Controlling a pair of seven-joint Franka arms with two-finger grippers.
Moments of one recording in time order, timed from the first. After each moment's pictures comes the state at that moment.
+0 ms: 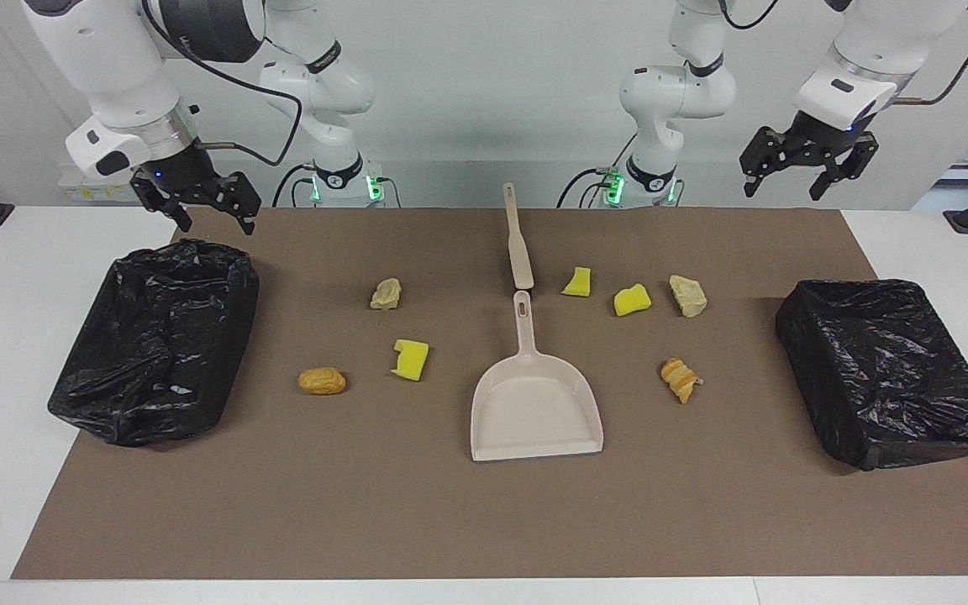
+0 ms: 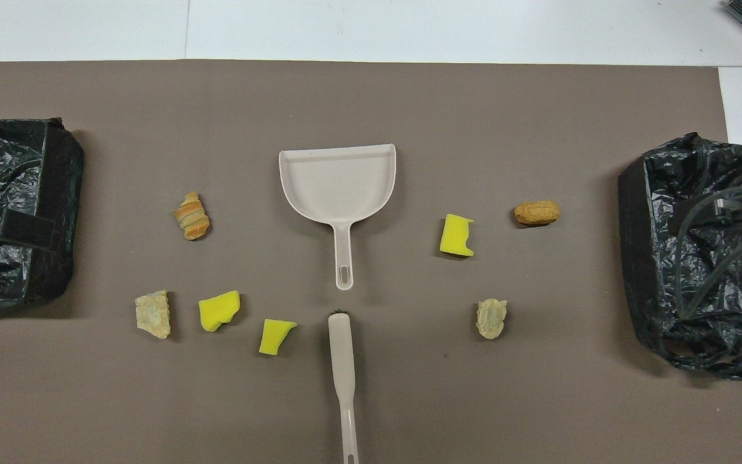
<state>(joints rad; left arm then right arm) -0.13 -0.05 0.00 -1.50 0.00 1.42 0.01 -0.10 -0.01 0.06 -1.60 -0.01 1.53 0.04</state>
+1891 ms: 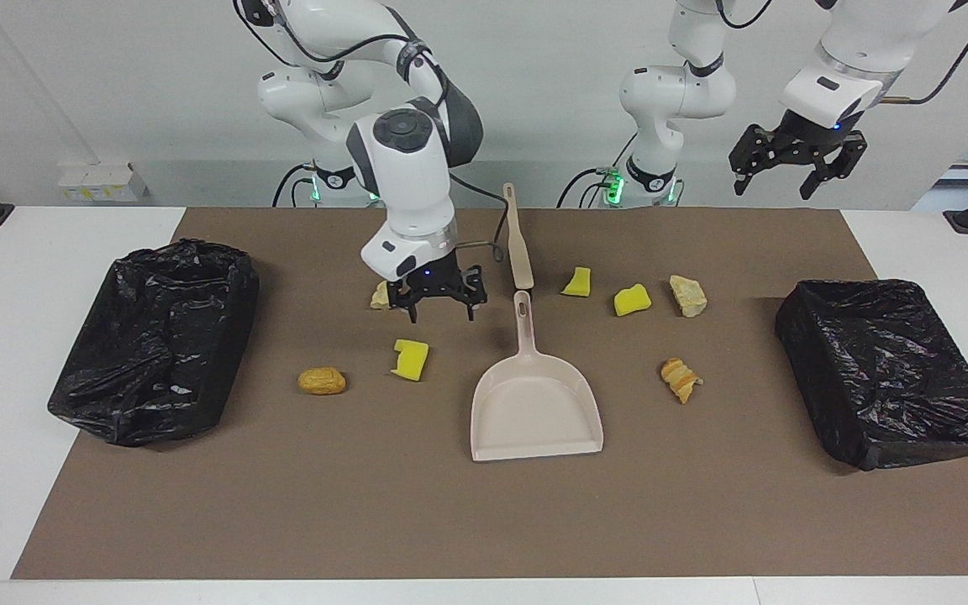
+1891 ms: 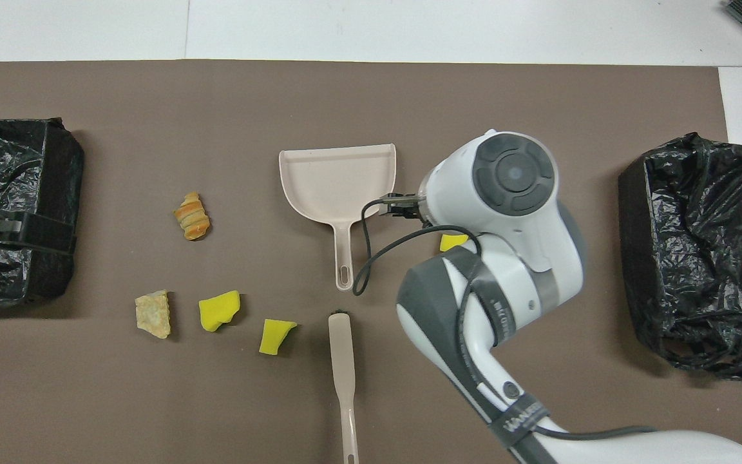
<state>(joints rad) -0.13 -0.06 -0.04 -1.50 -0.01 1.41 -0.02 0.43 0.28 0.07 -1.69 -0.02 2.10 0.55</state>
